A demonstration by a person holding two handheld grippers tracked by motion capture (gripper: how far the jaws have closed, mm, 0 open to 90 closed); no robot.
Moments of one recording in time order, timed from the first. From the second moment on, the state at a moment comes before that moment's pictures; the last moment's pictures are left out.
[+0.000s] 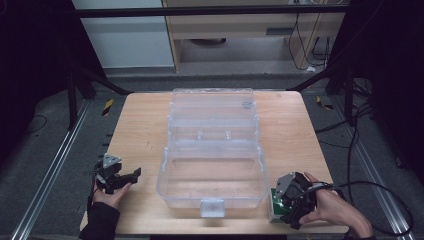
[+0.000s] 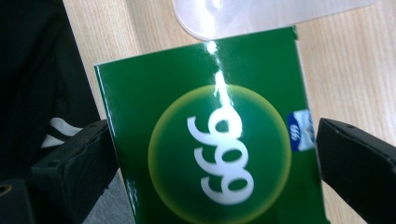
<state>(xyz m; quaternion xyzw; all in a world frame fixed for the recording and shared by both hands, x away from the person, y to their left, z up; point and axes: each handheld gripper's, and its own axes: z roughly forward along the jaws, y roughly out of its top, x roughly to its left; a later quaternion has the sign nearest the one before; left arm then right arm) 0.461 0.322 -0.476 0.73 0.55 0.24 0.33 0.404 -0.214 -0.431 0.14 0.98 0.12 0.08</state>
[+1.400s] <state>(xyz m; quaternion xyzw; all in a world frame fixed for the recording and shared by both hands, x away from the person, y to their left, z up) 0.461 0.321 -0.475 0.73 0.55 0.25 0.33 0.395 -0.230 -0.408 0.14 0.98 0.14 0.07</state>
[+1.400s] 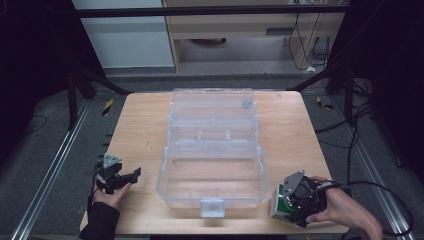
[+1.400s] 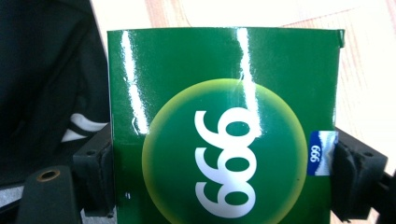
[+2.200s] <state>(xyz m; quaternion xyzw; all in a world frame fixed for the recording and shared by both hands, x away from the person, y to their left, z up) 0.461 0.321 -0.475 0.73 0.55 0.24 0.33 0.391 -0.219 -0.315 0.12 0.97 0.16 0.12</state>
